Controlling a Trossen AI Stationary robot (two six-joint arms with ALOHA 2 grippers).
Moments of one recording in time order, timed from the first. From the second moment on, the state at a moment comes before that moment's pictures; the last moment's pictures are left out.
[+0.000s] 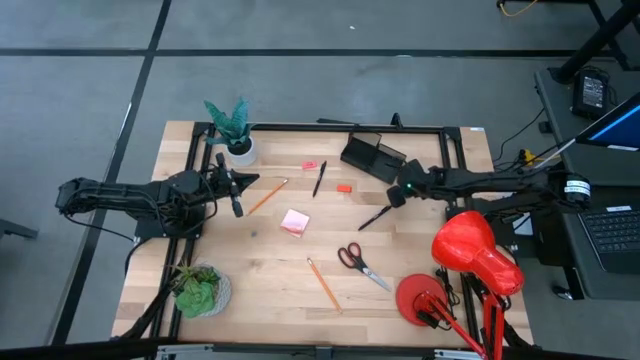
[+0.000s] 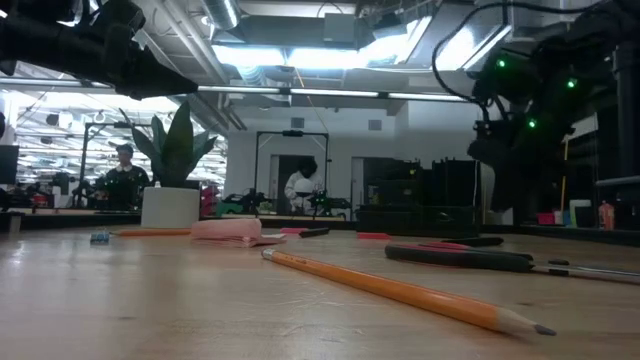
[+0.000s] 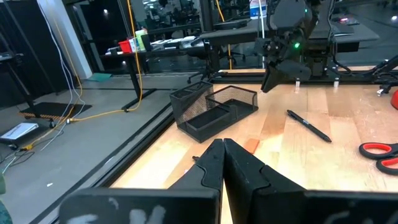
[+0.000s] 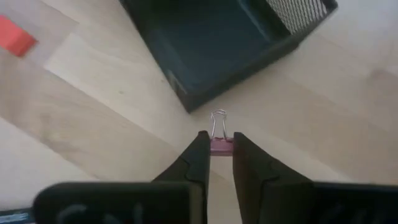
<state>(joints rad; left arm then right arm) 0.06 0.42 0.20 0.10 -0.40 0.08 -0.29 1.12 0.48 -0.48 0.39 0.66</state>
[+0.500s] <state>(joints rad) 0.06 0.42 0.20 0.10 -0.40 0.08 -0.21 1.12 0.66 -0.44 0.39 0.49</state>
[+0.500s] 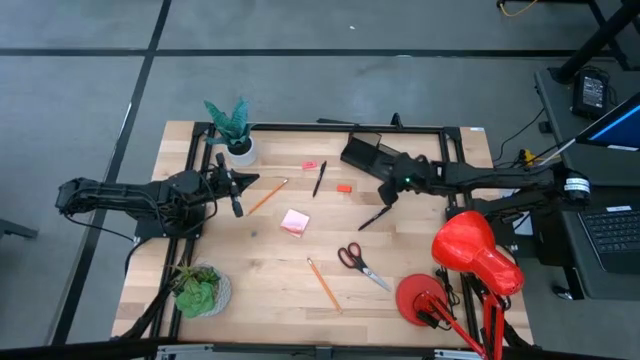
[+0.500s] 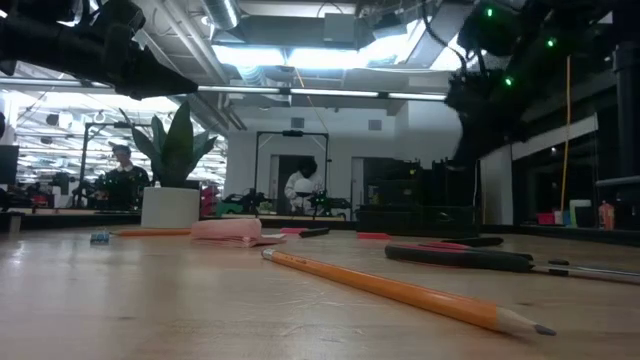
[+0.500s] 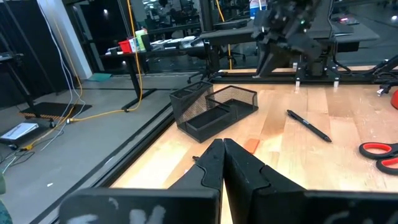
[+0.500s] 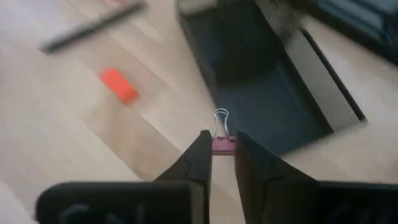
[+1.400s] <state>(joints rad) 0.06 0.42 0.20 0.10 -0.40 0.09 -0.21 1.37 0.82 -0.17 0.34 0.28</state>
